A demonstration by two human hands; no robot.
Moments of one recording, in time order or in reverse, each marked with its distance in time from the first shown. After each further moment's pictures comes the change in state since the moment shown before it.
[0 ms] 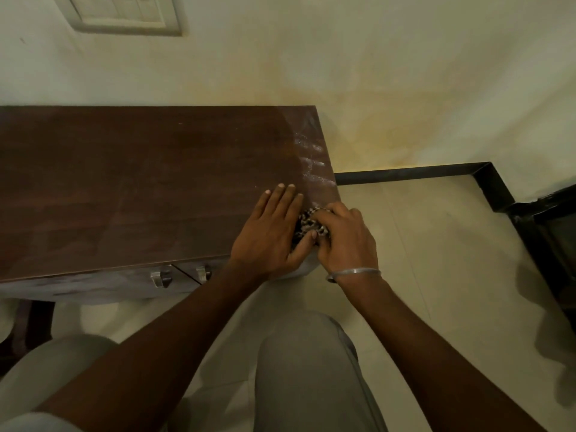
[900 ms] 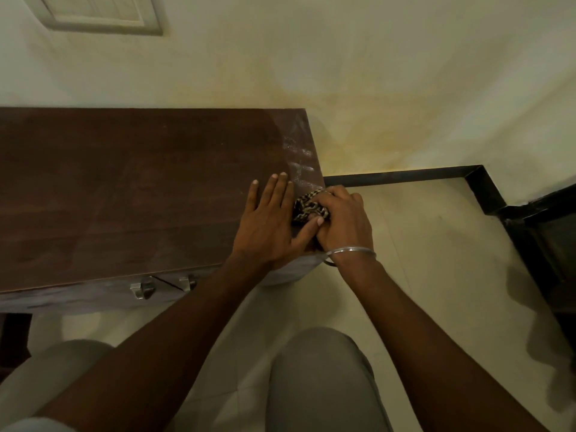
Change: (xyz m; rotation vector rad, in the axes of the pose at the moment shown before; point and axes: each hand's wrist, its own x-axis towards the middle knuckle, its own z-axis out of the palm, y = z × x) left_hand 0.038 0.010 0.005 0.016 -0.055 -0.165; right_hand 0.043 0.023 0.004 0.024 0.030 0.085
